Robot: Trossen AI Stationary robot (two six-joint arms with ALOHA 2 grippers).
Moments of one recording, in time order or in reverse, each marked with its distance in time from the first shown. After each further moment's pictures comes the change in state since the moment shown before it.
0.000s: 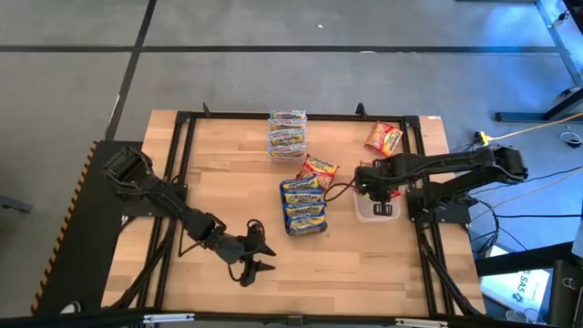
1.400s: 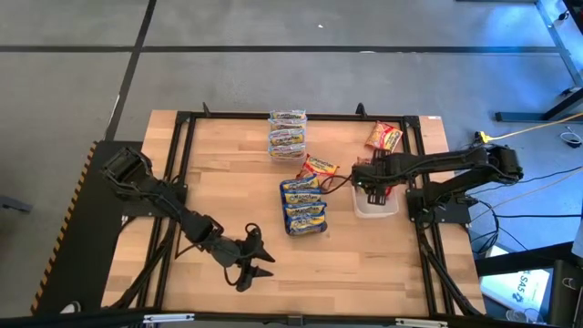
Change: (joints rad) left arm -0.036 0.001 0.000 0.054 0.019 -0.002; right arm -0.039 0.063 0.000 0.036 0.282 0.032
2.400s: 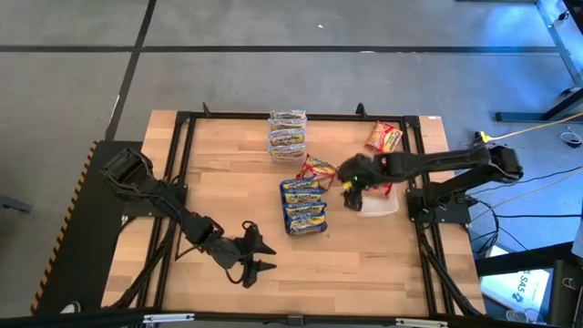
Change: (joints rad) left arm -0.009 0.013 0.000 0.004 -0.145 -0.080; right arm 0.026 -0.001 0.104 0.288 -0.249 0.147
